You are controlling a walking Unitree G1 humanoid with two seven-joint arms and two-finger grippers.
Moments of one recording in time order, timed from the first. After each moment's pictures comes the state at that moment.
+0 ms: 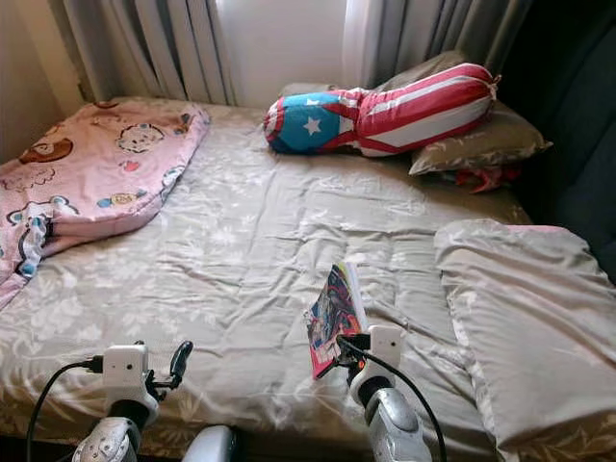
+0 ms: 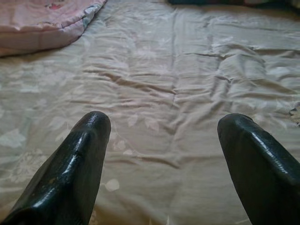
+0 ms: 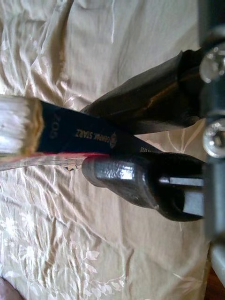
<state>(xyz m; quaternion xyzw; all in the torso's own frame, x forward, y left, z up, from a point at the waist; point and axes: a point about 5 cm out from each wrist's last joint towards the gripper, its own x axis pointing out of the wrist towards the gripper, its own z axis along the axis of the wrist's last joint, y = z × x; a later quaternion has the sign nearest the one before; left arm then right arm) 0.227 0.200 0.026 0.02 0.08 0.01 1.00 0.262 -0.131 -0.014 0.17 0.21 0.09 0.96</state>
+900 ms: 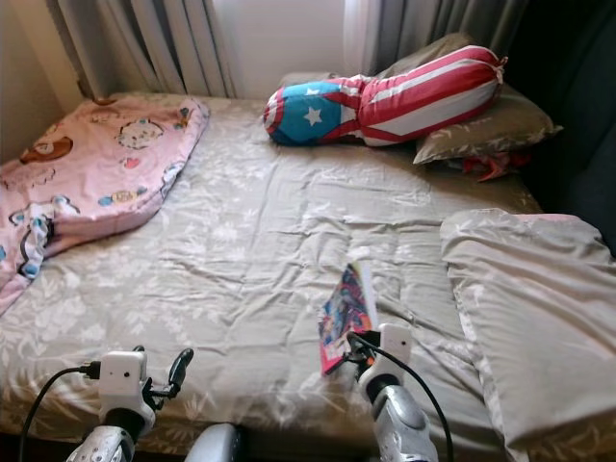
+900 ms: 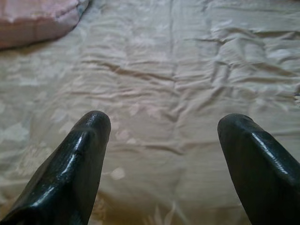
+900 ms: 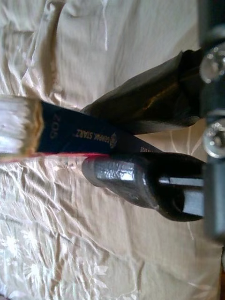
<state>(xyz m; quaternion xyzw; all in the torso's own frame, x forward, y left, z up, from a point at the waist) 0.213 0.203 0.029 0.03 0.09 0.00 1.00 0.267 -0.136 -0.013 0.19 0.21 0.06 0.96</state>
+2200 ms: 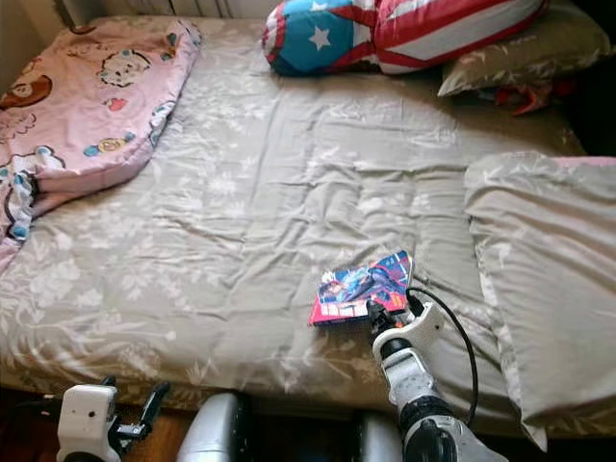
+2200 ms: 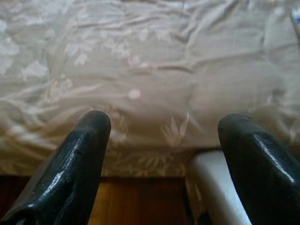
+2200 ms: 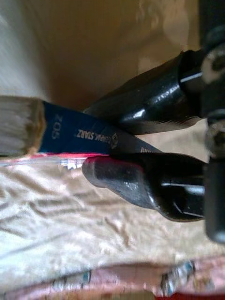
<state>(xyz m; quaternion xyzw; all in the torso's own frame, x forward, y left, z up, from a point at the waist) 0.148 0.214 0.053 0.07 0.14 -0.01 0.99 0.321 -0.160 0.023 0.53 0.16 -0.01 0.83</state>
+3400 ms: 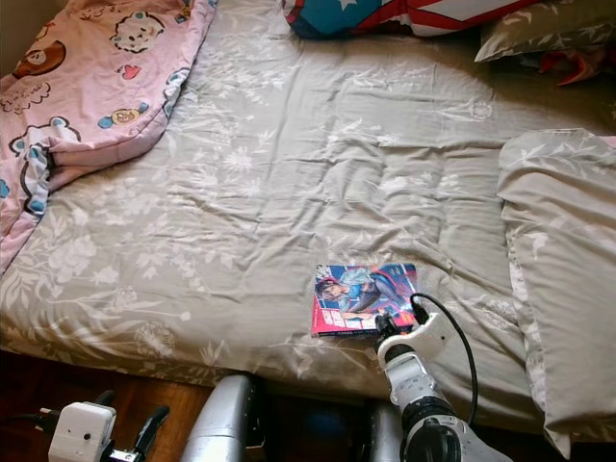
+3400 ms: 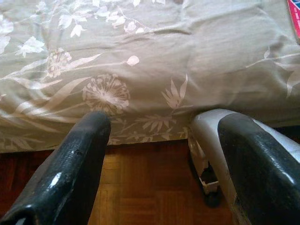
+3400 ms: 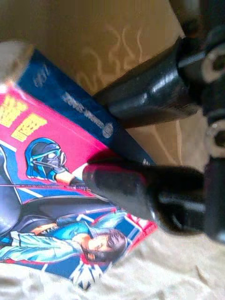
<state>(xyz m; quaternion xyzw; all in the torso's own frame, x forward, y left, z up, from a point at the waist) 0.134 0.209 0.066 0.11 0.15 -0.06 0.98 0.300 -0.177 -0.005 0.46 0.25 -0.16 0.84</state>
